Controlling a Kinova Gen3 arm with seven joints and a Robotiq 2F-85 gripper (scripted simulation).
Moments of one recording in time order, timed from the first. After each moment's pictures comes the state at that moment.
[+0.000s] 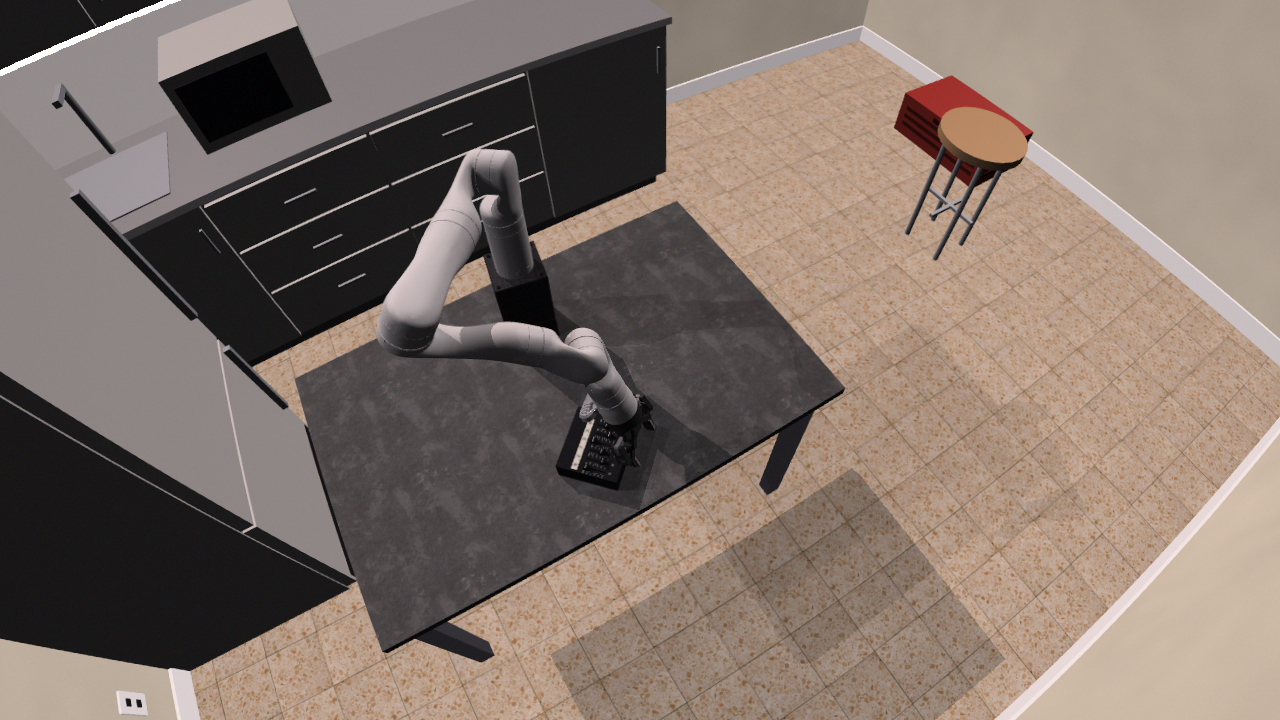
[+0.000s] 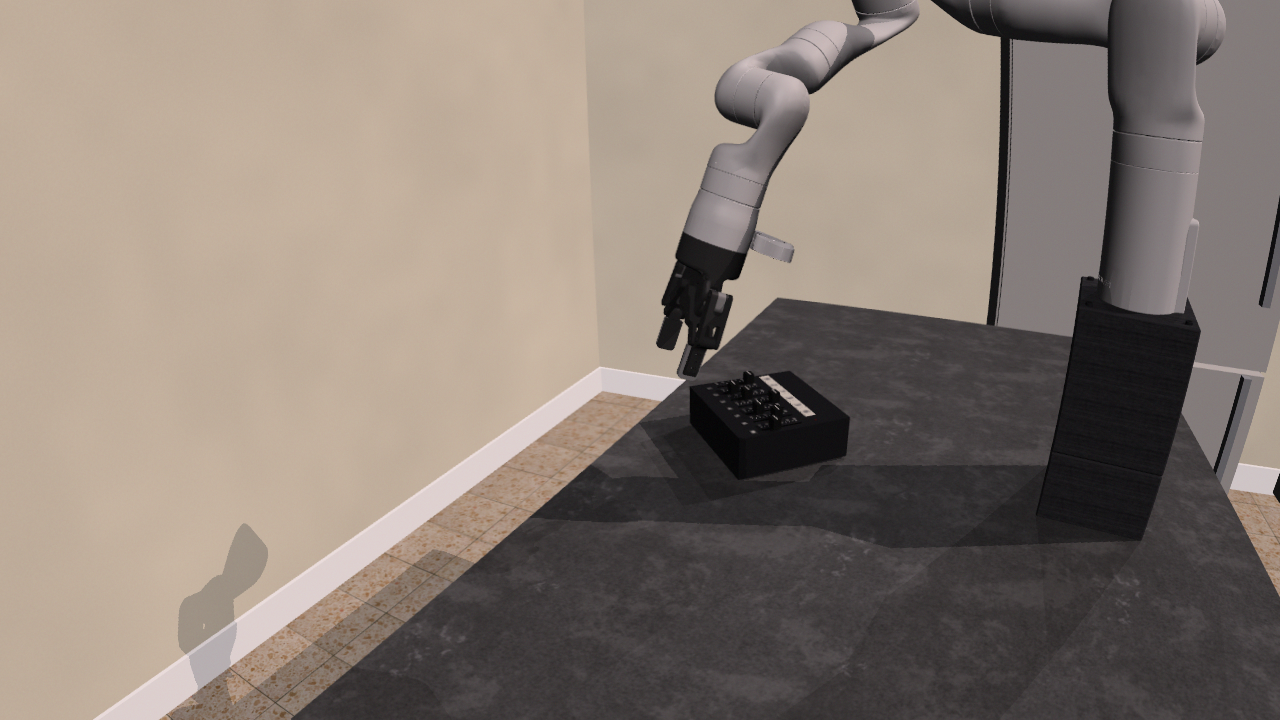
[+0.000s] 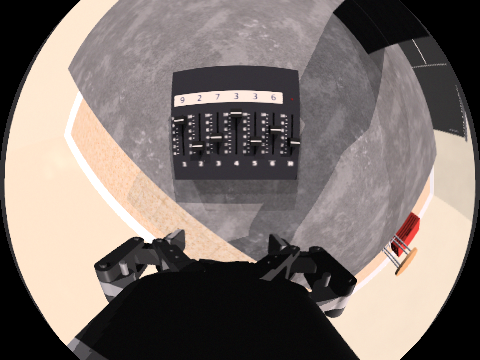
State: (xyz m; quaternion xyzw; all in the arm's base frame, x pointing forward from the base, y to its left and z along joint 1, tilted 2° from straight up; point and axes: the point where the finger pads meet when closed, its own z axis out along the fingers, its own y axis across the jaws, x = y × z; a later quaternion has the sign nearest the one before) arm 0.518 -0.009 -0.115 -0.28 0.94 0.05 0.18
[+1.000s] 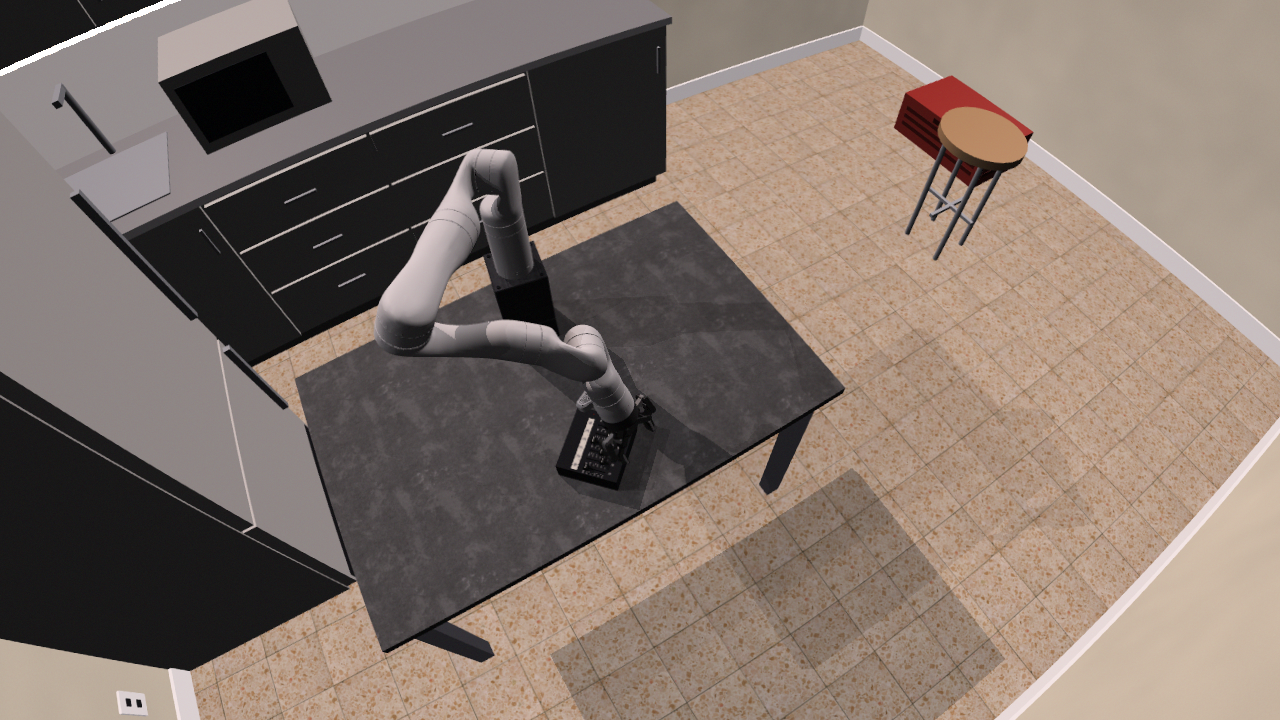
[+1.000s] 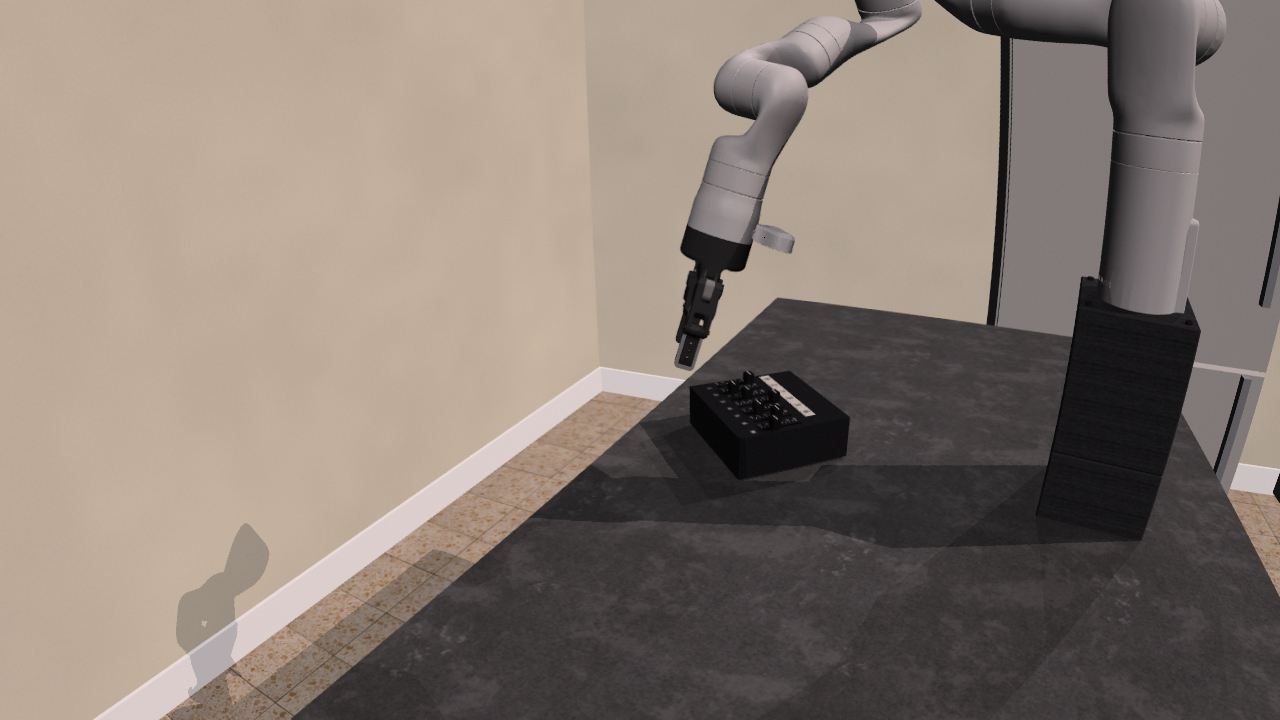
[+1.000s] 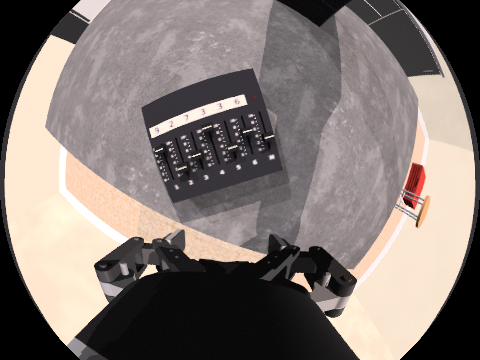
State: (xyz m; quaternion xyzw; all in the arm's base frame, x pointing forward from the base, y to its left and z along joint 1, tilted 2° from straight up) arm 0.510 -0.018 -0.109 -0.14 0.98 0.06 0.15
